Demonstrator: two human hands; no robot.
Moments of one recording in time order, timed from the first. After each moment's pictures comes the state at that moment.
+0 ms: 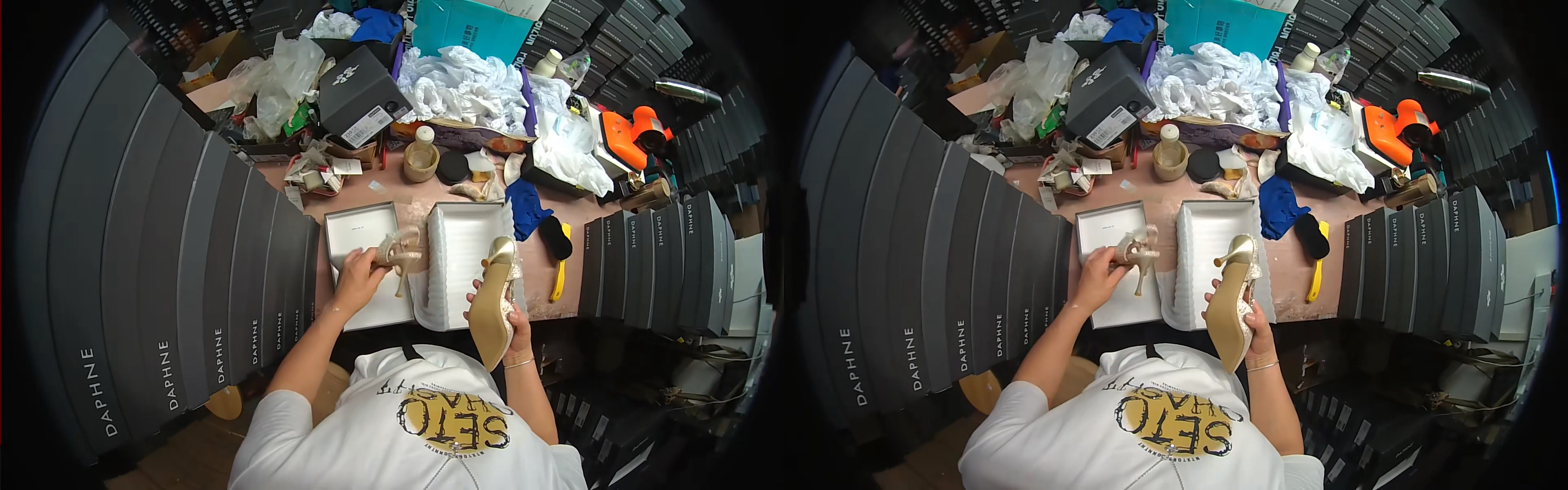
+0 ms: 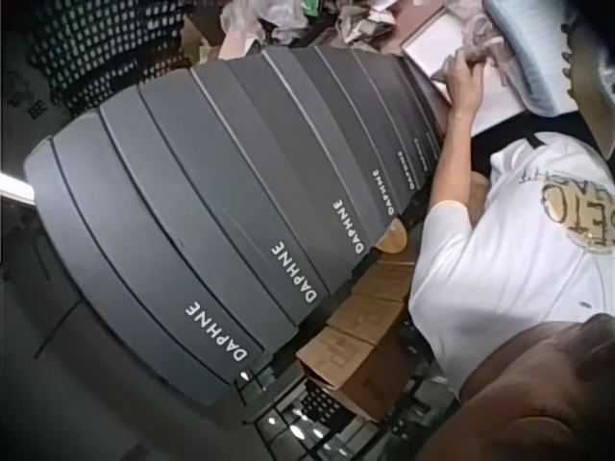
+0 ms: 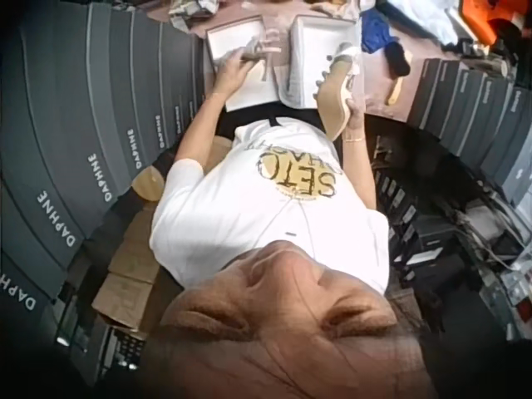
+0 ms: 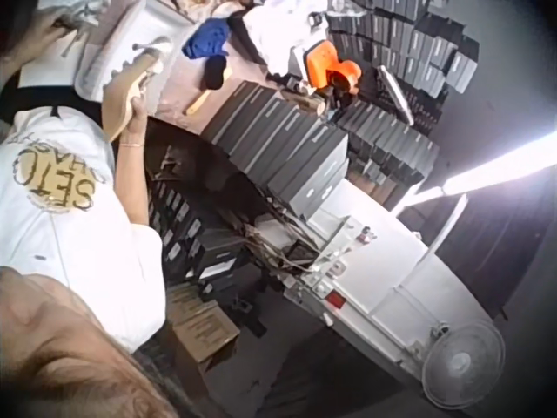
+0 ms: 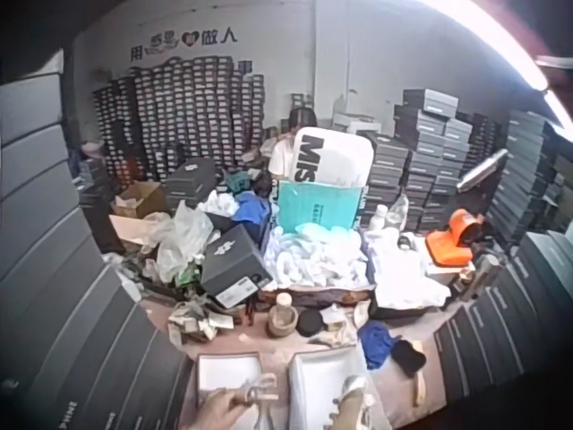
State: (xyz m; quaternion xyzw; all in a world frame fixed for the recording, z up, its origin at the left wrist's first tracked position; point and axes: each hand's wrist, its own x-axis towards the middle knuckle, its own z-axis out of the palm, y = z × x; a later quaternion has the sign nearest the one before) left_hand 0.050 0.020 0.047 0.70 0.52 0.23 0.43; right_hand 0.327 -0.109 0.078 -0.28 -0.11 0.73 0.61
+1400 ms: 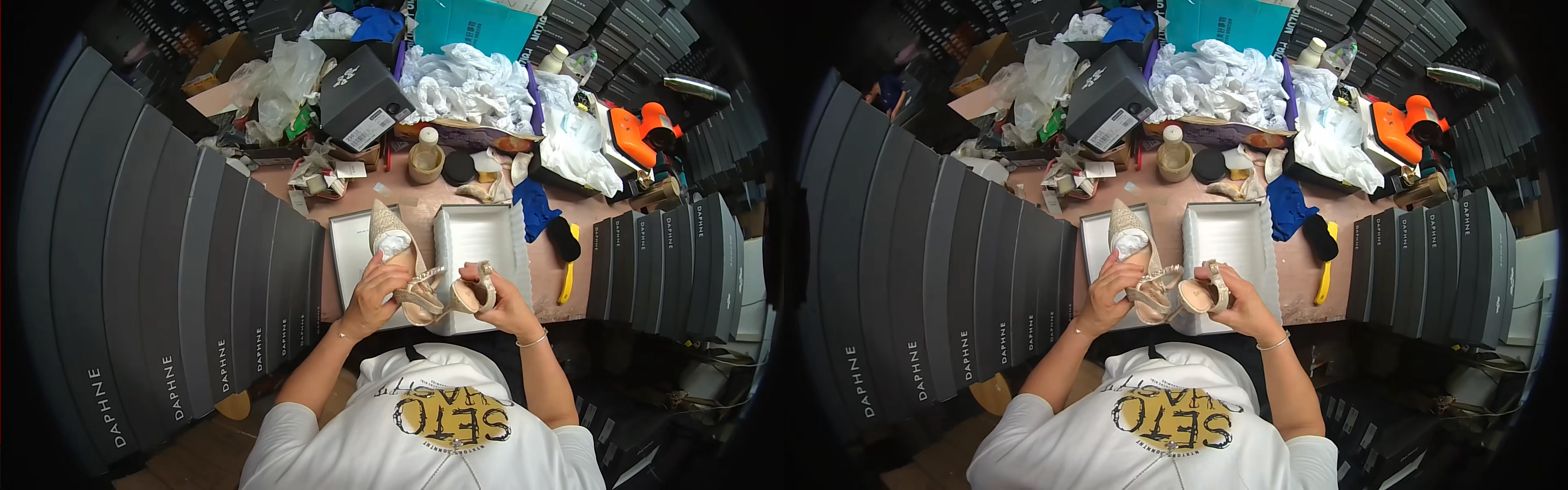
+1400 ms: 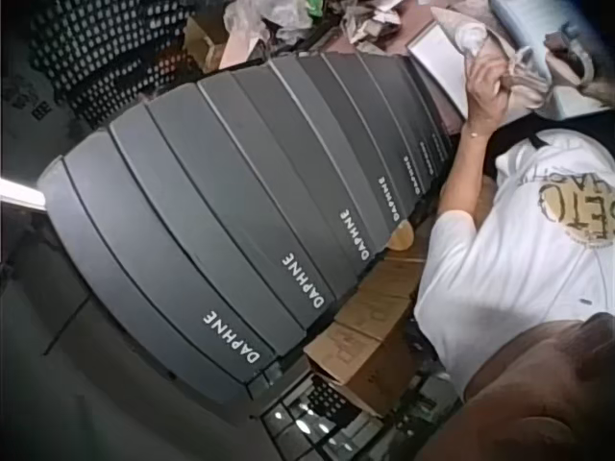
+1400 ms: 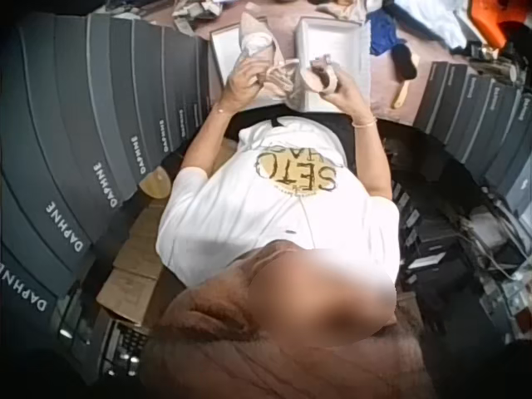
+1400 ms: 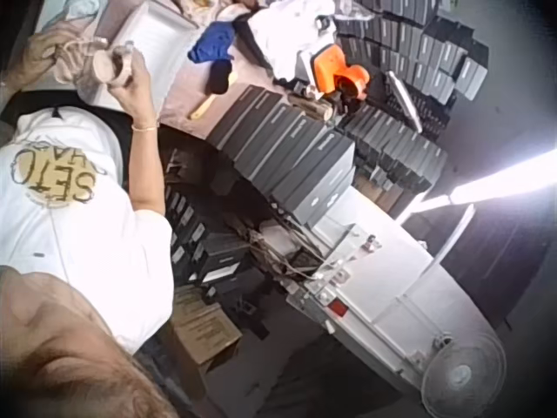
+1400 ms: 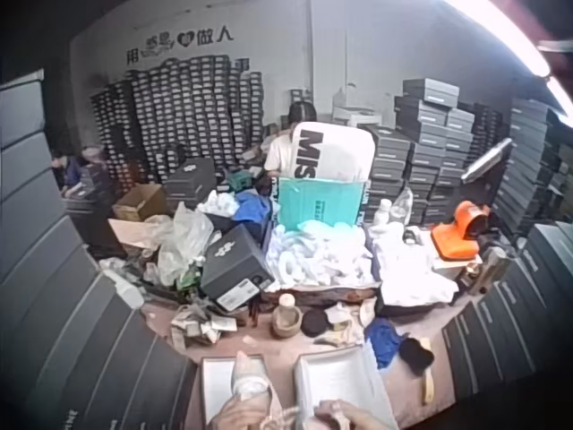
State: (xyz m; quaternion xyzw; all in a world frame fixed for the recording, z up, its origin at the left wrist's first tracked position) left_hand 0.061 0.004 0.080 0.80 0.34 0.36 0.33; right_hand 0.335 -0.045 0.093 -0.45 -0.61 0.53 0.37
